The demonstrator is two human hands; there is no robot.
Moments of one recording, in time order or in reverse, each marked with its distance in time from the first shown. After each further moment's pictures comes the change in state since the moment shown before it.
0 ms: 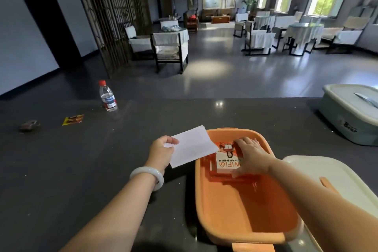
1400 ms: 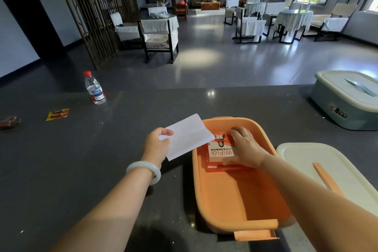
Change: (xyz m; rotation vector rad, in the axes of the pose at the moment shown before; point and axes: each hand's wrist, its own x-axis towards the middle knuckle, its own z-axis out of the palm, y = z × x) left_hand 0.015 -0.014 0.006 0.030 0.029 -0.011; right_hand 0.009 0.005 0.026 0.108 0.072 0.006
